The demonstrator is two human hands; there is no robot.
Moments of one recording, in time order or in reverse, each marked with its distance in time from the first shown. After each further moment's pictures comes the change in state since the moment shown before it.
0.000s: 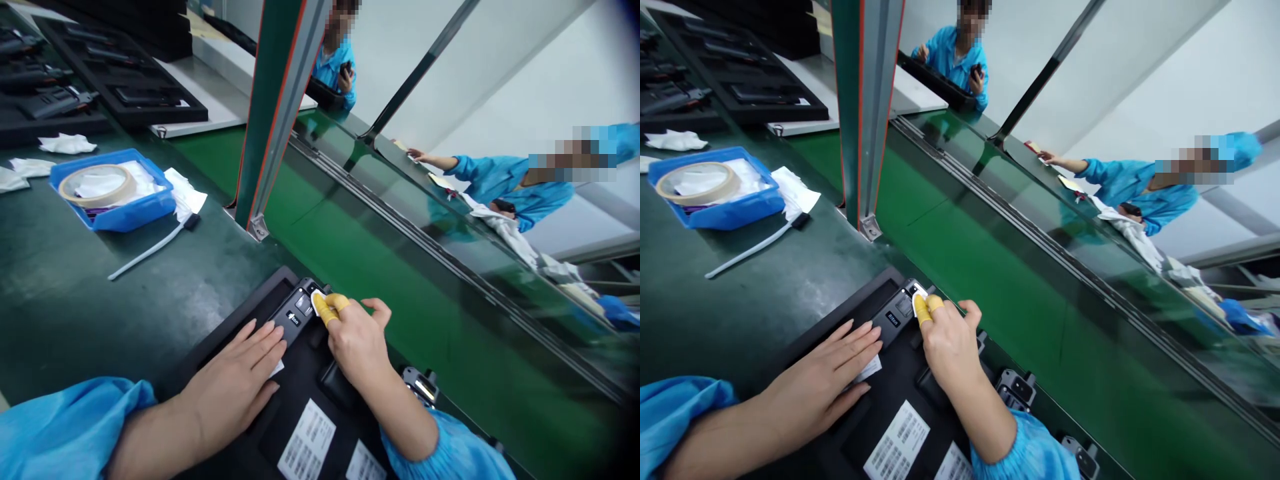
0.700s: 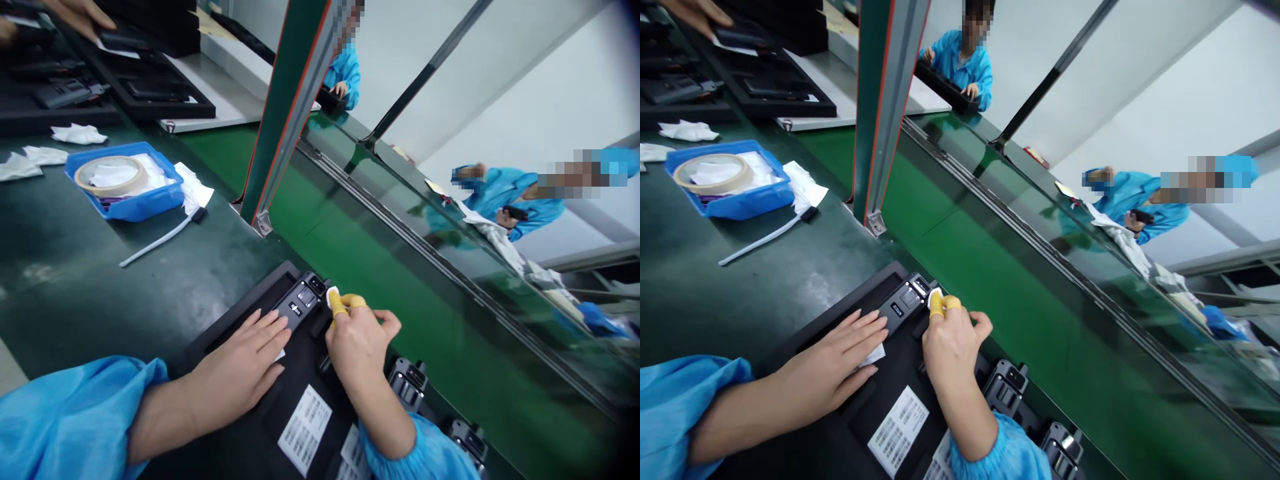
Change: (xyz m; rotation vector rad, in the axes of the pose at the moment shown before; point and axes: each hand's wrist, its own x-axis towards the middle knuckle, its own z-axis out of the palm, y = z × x) left_hand -0.001 0.005 -0.002 -0.039 0.029 -0.033; right_hand -0.011 -0.022 -0.001 -0.141 0.039 0.311
